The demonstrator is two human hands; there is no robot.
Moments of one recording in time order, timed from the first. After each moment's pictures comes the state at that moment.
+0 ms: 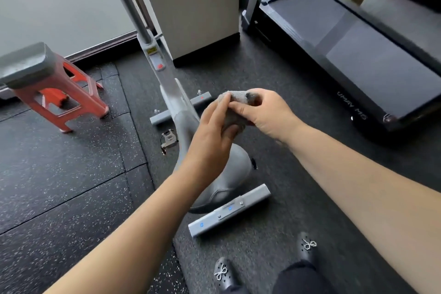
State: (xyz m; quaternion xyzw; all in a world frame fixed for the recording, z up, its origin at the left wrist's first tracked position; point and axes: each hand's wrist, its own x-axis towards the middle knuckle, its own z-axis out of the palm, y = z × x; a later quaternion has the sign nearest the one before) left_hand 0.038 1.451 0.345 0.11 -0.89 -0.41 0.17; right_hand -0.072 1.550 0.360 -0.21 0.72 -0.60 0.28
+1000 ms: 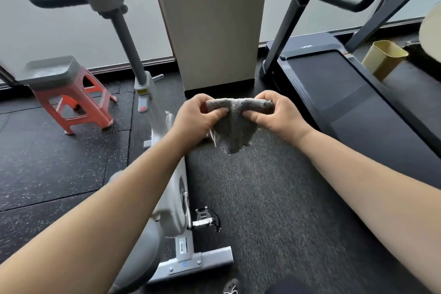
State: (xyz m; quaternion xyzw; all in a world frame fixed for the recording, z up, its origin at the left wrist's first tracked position) left_hand -0.213 1.455 0.408 0.30 -0.77 -0.52 0.22; right_hand -0.358 1.592 0.400 -0.39 0.72 -0.52 0.22
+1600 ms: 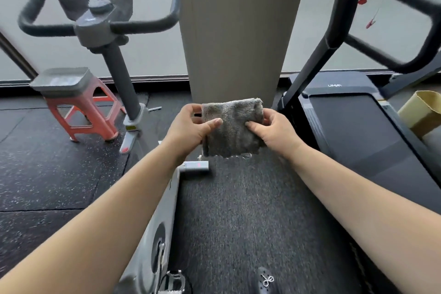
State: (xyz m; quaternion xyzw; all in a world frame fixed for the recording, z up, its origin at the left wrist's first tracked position) left_hand -0.388 1.345 0.417 0.40 -0.66 -0.59 0.25; right_hand -0.560 1.449 0.393 -0.38 0.67 -0.56 0.32
